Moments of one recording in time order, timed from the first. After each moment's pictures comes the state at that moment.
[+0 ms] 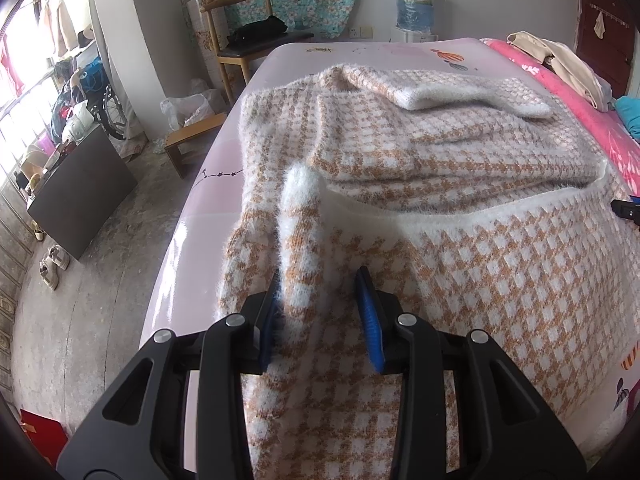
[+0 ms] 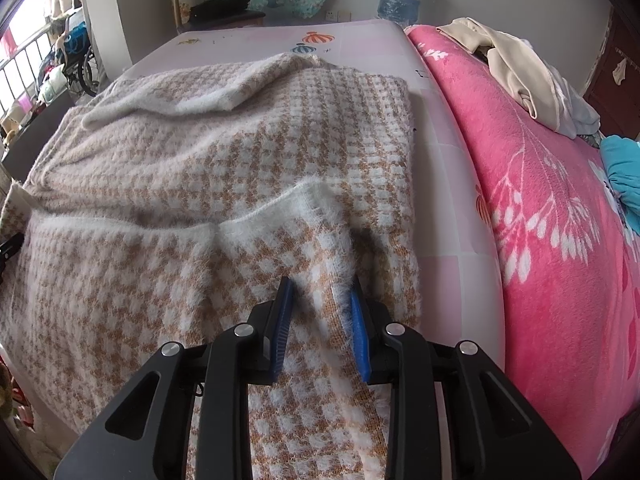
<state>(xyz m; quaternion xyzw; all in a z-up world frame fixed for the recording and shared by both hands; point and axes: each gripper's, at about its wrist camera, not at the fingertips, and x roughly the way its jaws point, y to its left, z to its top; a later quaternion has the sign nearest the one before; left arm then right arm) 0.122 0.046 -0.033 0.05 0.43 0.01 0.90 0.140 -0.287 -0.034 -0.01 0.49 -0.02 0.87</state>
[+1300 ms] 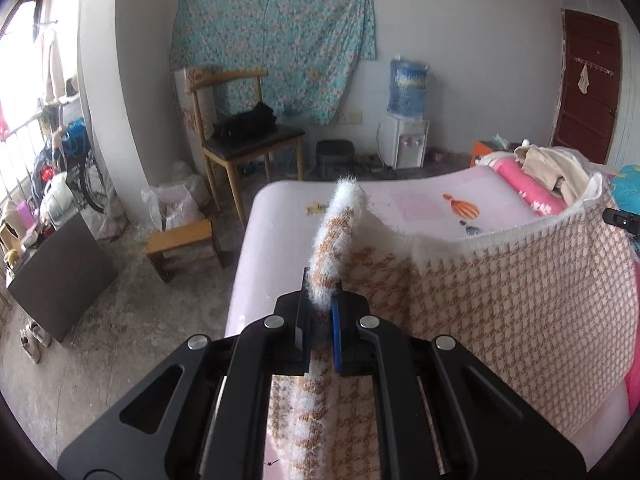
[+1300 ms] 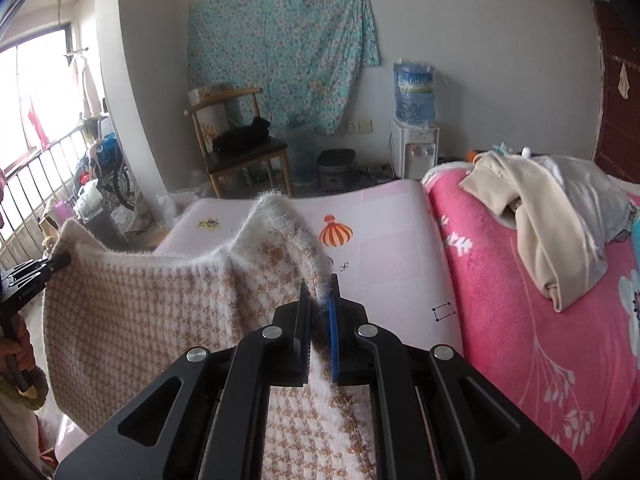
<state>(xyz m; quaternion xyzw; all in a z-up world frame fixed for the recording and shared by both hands) 0.330 0.091 0.103 0.03 0.34 -0.05 0.94 0.321 -0.325 0.089 0.07 0.35 0.03 0.93</state>
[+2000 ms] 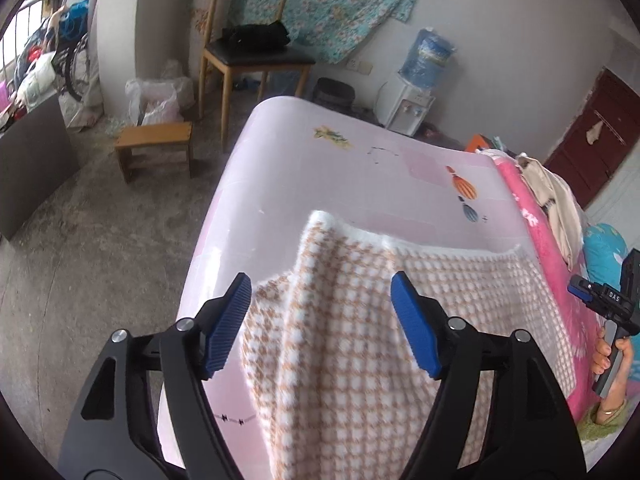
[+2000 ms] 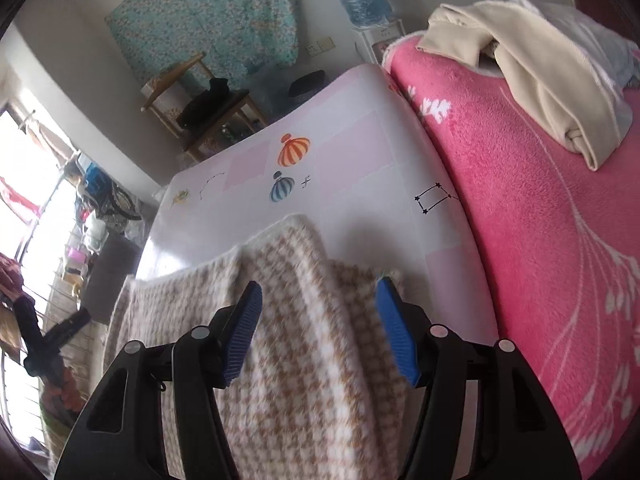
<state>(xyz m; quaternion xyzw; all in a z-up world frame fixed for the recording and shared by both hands) 0.310 0.137 0.067 -0.11 0.42 -0.08 0.90 0.288 -0.369 0.040 0.21 0.42 0.04 0.88</state>
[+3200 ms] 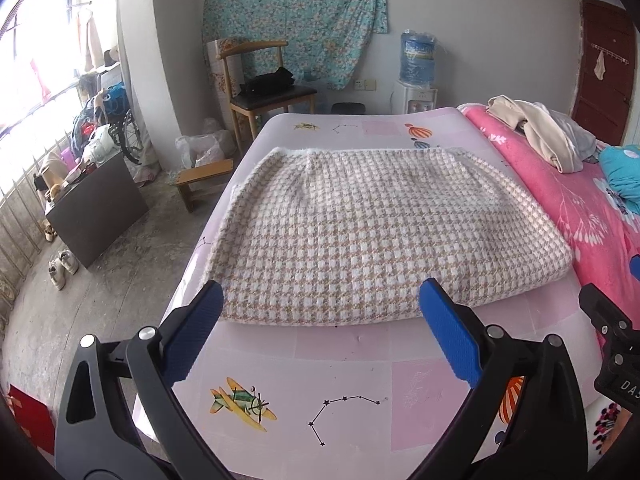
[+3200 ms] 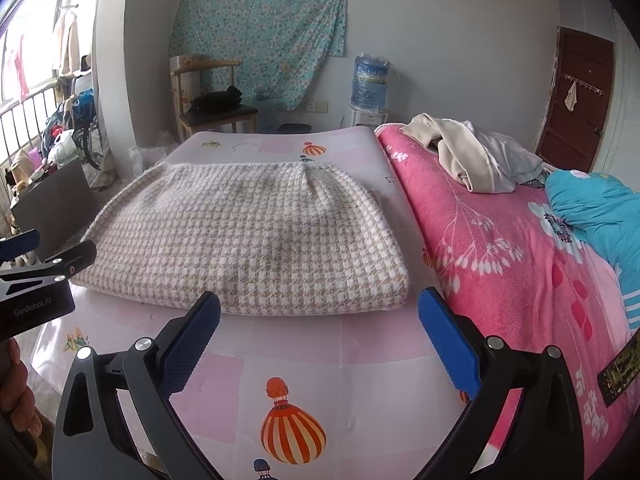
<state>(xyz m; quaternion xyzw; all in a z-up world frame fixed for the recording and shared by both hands) 0.072 -0.021 0.084 0.03 0.37 0.03 0.93 0.035 -0.232 0.078 0.01 0.34 -0.07 0.94</state>
